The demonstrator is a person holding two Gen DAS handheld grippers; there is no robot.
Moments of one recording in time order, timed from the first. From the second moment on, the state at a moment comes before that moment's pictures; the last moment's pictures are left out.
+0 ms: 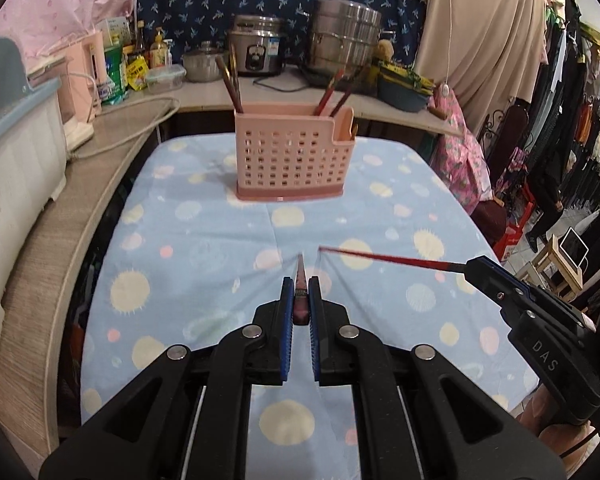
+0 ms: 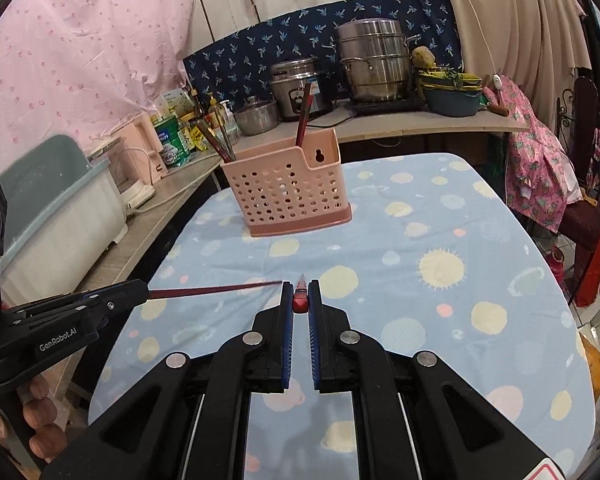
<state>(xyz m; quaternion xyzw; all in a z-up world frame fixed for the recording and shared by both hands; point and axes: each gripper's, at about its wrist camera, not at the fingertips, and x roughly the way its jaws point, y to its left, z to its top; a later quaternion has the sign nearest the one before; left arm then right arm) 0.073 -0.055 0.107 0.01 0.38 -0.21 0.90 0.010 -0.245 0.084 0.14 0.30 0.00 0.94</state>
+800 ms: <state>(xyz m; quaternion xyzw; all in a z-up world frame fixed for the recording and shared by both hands) 0.143 -0.076 0.166 0.00 0.33 -0.20 0.92 0.077 -0.255 0.135 0.15 0.25 0.01 0.96</state>
